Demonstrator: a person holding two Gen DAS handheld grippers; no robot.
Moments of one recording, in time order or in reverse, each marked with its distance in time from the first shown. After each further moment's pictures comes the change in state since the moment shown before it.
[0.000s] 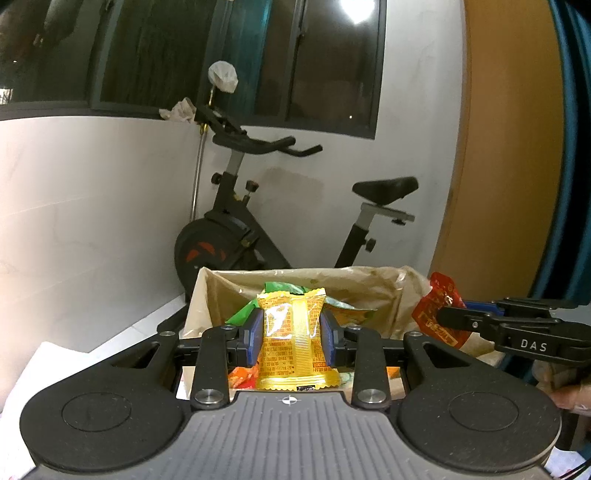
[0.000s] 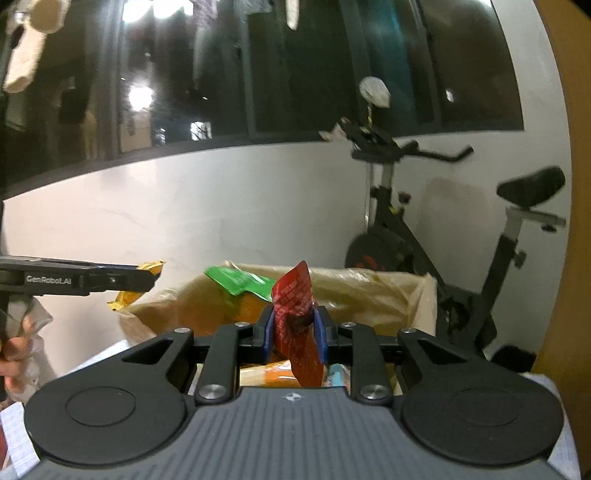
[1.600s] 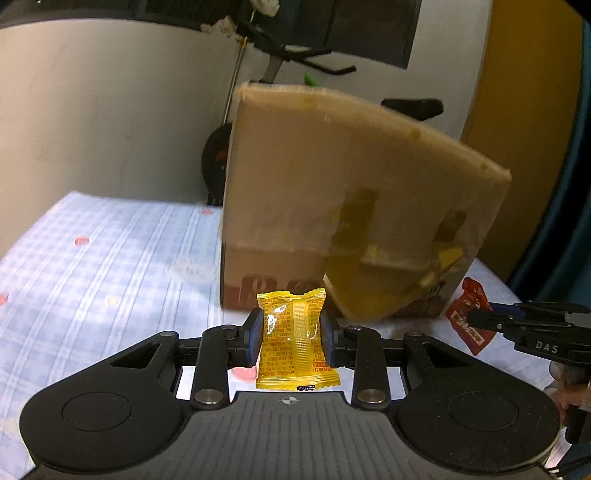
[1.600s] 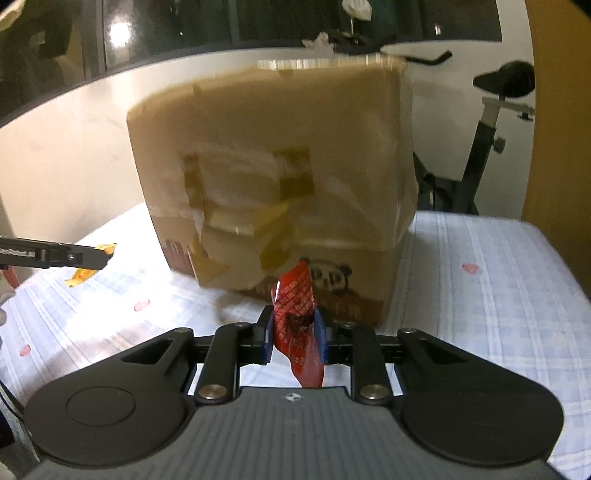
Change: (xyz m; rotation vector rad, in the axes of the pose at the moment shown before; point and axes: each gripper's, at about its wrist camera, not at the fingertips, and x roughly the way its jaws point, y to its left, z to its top) left arm -0.039 0.009 -0.145 -0.117 0.197 0.050; right arm -0.056 0.014 -0.160 0.012 0.215 -0.032
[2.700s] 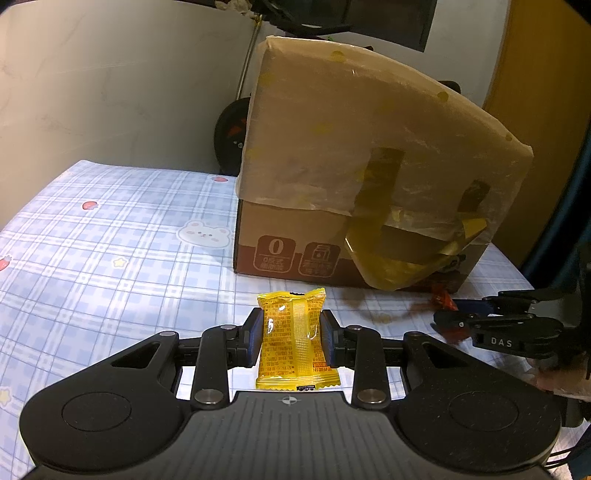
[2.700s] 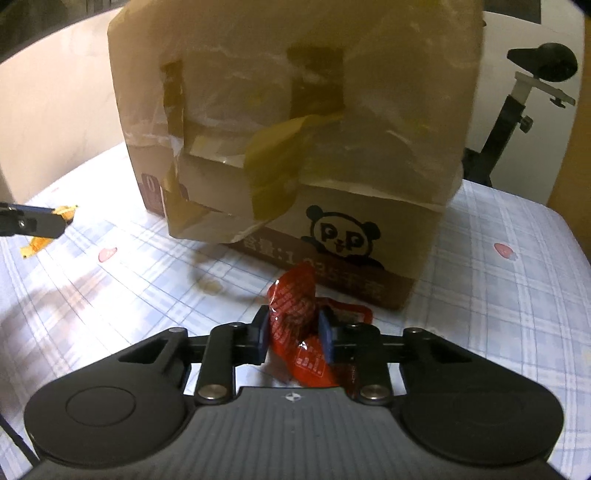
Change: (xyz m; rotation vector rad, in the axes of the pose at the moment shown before) left arm 0.018 0.004 -0.023 -0.043 0.075 0.034; right arm 0.080 0.002 -0.014 -0.093 0.194 -0.017
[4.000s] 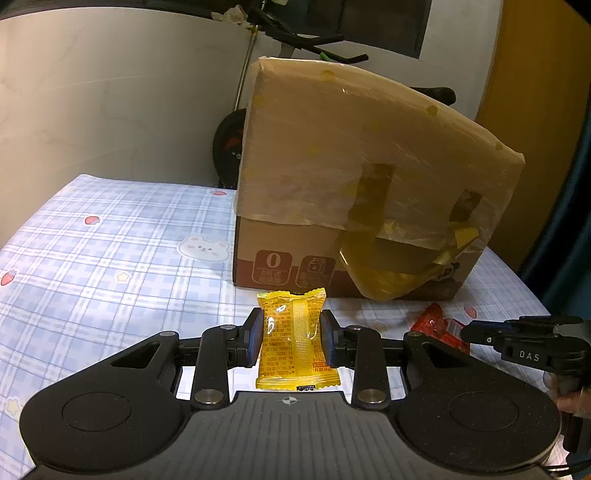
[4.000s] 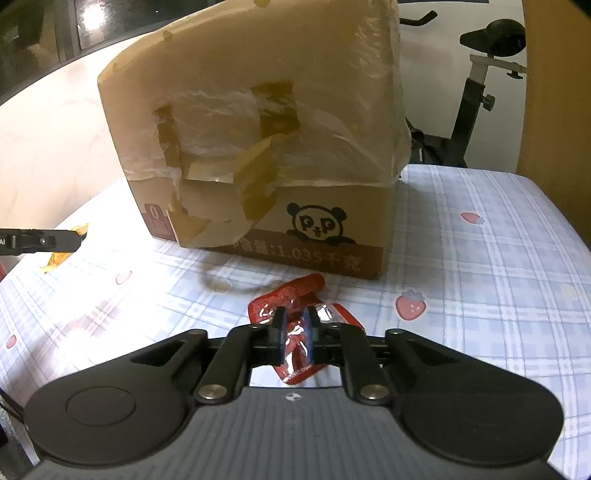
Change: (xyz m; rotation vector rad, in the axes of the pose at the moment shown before) left arm -0.009 -0.006 0.004 0.022 -0.028 0.003; right arm -0.045 -0.007 -0.020 0.154 -0.046 -0.011
